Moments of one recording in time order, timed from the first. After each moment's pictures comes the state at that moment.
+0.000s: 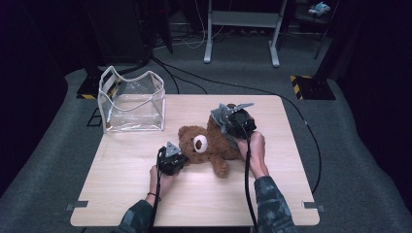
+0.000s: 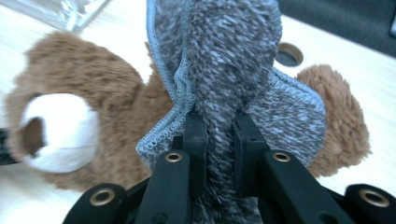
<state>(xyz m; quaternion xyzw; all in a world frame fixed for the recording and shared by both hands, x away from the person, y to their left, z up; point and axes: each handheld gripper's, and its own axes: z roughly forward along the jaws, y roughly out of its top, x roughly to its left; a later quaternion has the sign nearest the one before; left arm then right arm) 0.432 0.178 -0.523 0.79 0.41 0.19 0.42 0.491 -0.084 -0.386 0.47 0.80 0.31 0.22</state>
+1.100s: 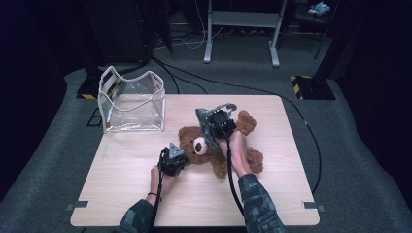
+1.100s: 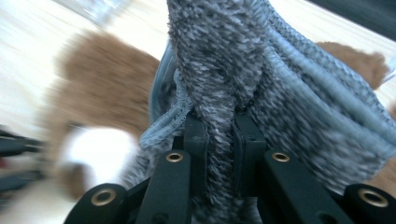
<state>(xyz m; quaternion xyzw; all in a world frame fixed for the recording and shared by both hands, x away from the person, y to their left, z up) 0.433 0.173 -0.526 0.80 0.39 0.21 0.39 0.501 -0.028 -0.400 0.45 0.82 0.28 0.20</state>
